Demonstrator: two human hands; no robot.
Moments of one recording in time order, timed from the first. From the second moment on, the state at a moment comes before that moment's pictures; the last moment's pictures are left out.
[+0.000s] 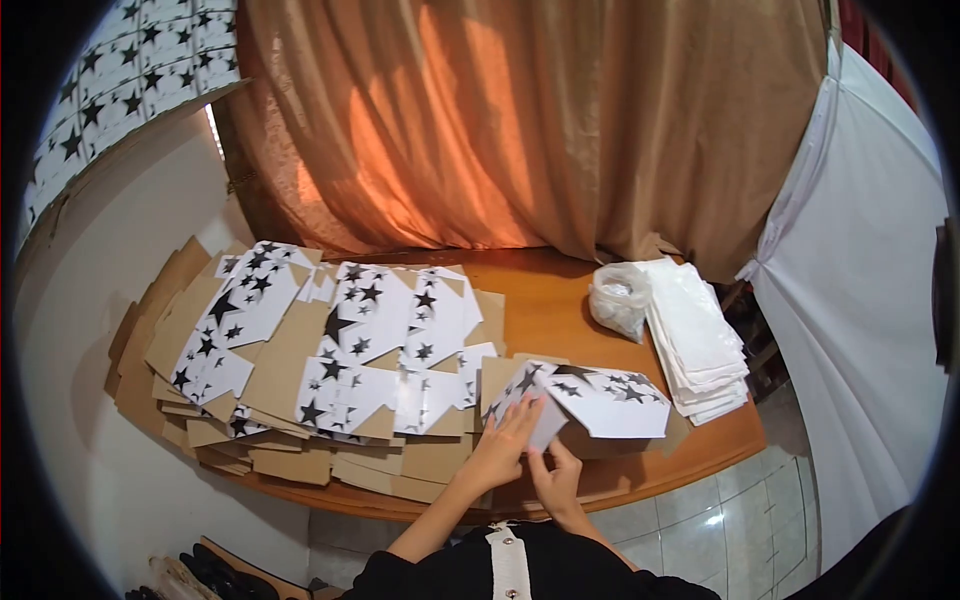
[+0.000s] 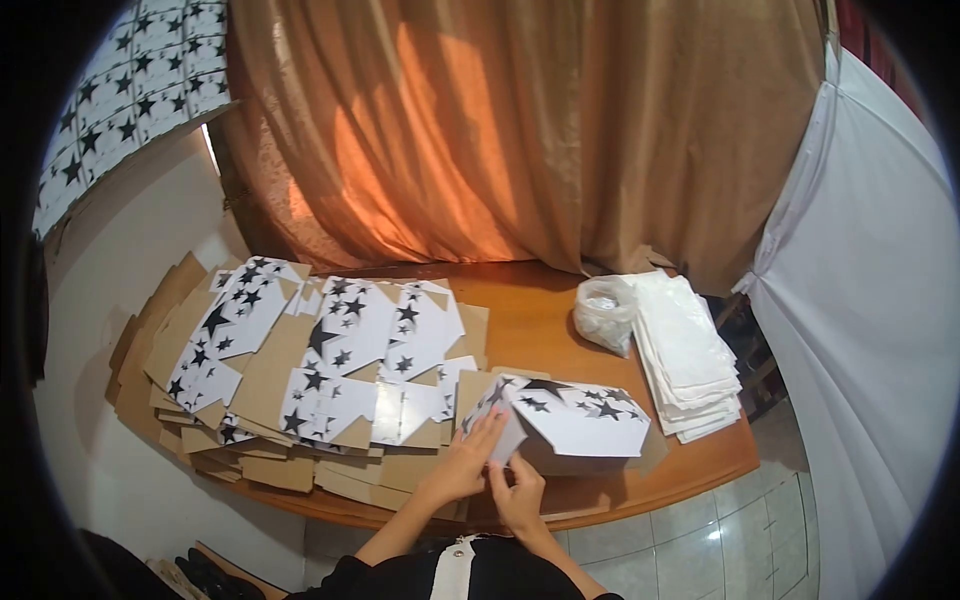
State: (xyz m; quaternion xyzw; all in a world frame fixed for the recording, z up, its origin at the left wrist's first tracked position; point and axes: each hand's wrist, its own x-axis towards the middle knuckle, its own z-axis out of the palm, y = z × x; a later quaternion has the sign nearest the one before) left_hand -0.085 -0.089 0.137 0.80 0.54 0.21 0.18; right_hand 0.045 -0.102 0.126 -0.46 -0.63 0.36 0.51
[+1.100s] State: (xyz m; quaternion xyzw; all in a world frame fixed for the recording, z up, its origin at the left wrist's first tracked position) left_hand -0.061 0.025 0.063 0.61 0.60 0.48 0.18; right_hand 0.190 0.044 0.104 -0.47 -0.86 0.00 0.20
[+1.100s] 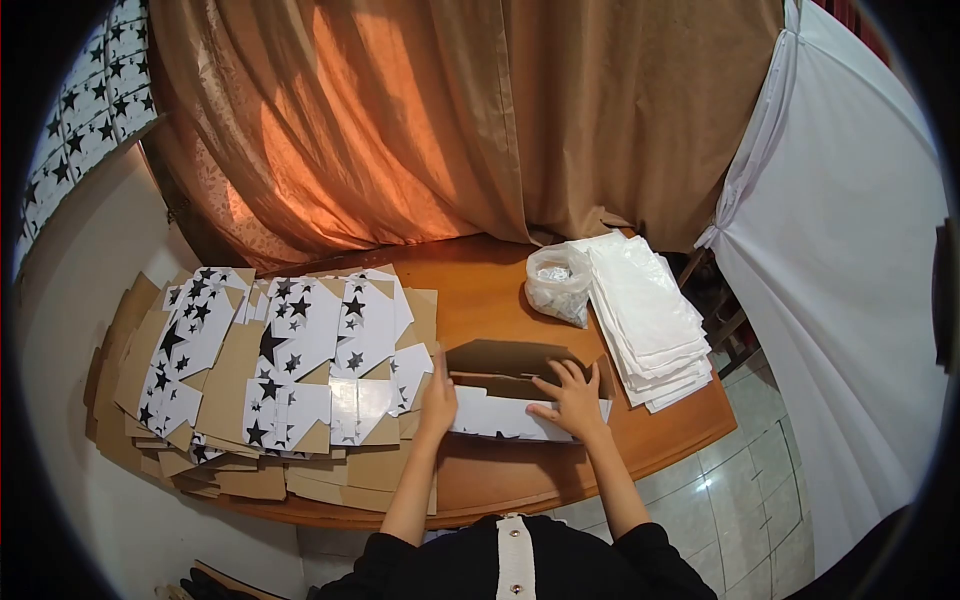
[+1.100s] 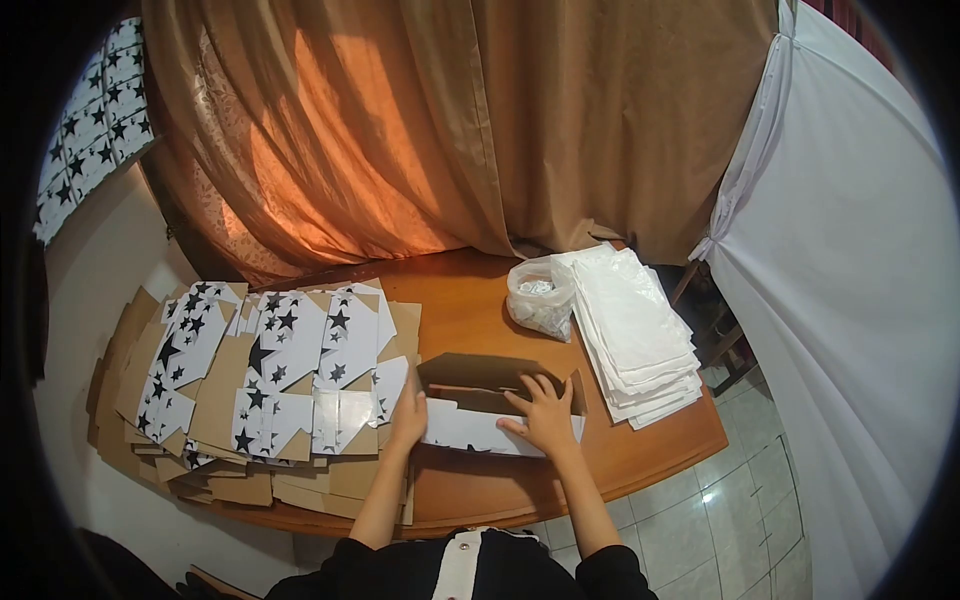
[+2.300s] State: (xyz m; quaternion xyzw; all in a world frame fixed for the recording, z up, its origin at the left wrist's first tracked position) left_hand -0.031 0.061 0.077 0.72 0.62 0.30 0.08; right_hand 0.242 0.049 0.072 -0.62 -0.41 0.24 0.63
